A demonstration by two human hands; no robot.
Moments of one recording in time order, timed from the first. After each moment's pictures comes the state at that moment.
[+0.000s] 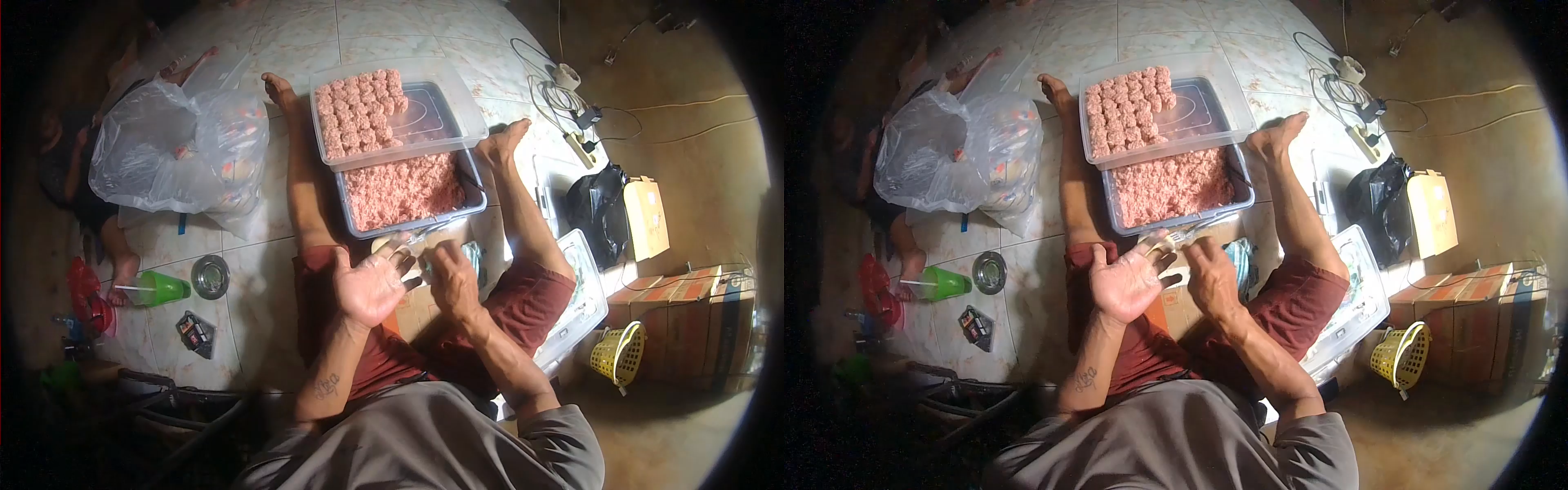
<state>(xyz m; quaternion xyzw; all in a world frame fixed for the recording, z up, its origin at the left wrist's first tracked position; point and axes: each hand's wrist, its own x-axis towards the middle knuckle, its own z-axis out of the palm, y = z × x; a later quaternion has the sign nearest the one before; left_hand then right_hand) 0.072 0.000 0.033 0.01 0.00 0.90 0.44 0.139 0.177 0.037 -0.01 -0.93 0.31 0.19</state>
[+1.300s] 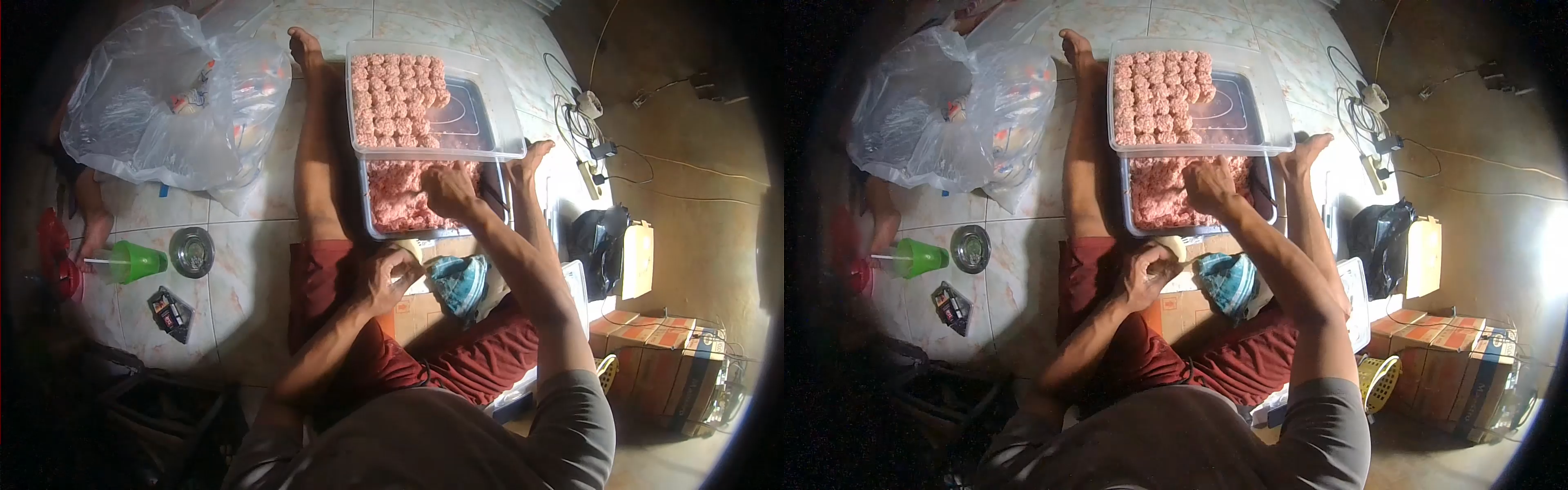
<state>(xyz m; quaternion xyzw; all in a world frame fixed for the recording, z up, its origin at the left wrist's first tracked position) 0.044 -0.006 -0.026 0.29 0.76 0.59 0.05 -0.073 0.216 0.008 0.21 -0.97 0.07 -0.13</state>
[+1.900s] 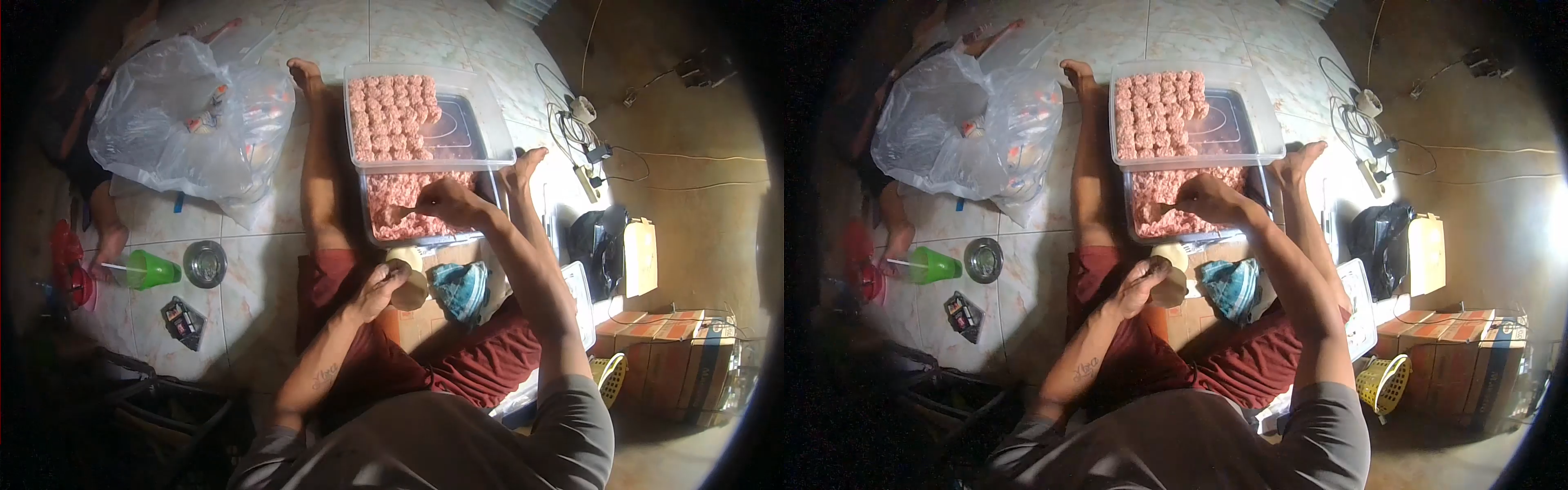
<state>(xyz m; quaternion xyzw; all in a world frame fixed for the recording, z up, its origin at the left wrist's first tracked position) 0.049 -0.018 -0.055 0.06 0.48 0.78 0.38 -0.056 0.219 0.080 0.13 -0.93 0.28 -0.21</state>
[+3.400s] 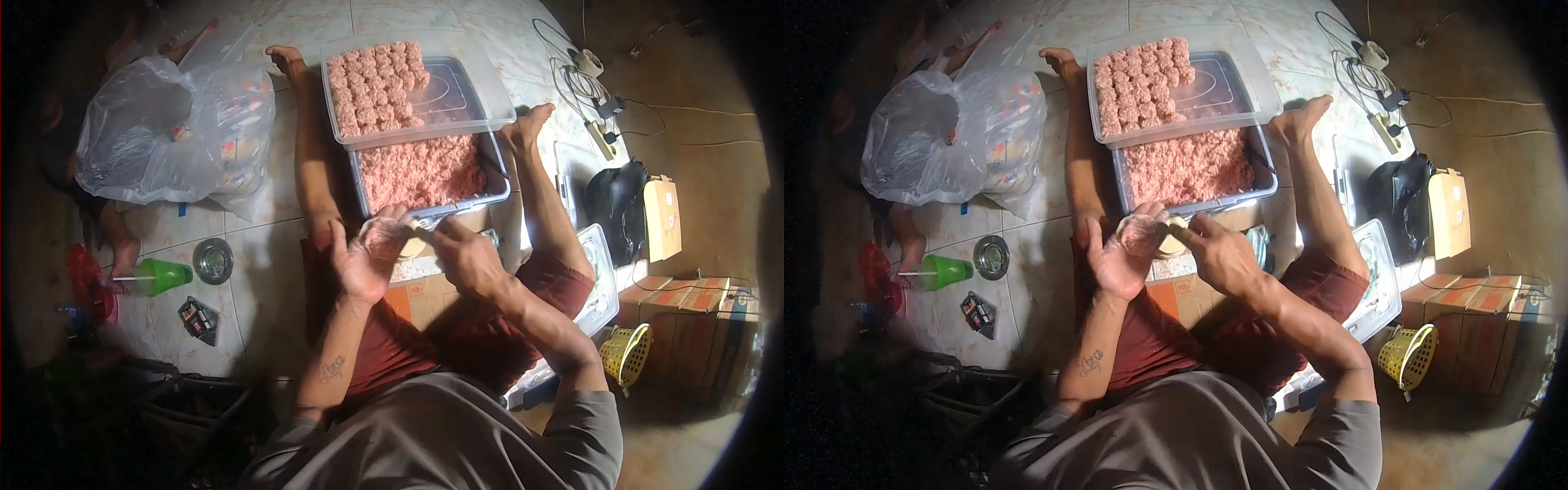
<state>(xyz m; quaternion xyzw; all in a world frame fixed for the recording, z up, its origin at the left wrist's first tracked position) 0.042 -0.012 0.007 -0.09 0.11 0.95 0.30 0.099 0.187 0.080 0.11 -0.96 0.26 -0.05</state>
